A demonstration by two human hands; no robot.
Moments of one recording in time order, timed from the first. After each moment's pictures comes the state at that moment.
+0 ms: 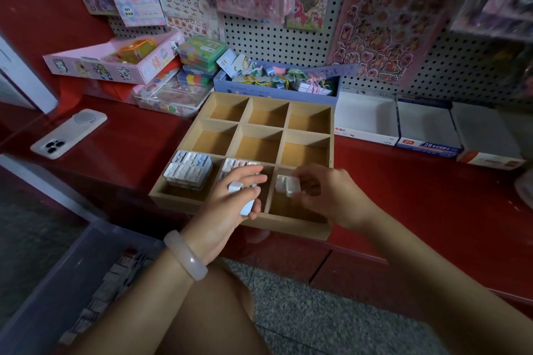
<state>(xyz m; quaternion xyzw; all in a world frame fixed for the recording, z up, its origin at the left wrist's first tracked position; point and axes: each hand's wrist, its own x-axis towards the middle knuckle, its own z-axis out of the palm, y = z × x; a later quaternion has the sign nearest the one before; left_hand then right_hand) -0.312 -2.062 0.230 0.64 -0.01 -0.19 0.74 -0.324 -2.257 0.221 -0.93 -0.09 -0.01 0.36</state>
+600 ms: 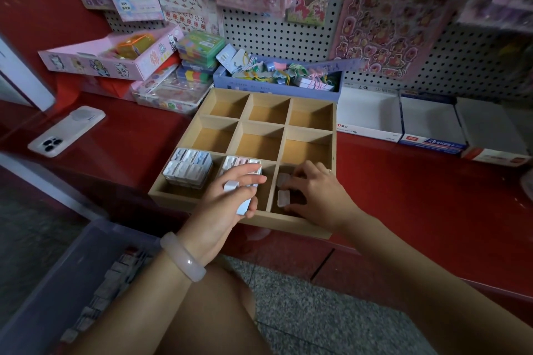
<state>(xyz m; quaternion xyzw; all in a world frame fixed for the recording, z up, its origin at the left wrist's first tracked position) -0.309 -2.056 0.225 0.64 -0.01 -0.19 0.74 -0.312 -2.242 0.198 -0.98 -0.11 0.01 0.14</state>
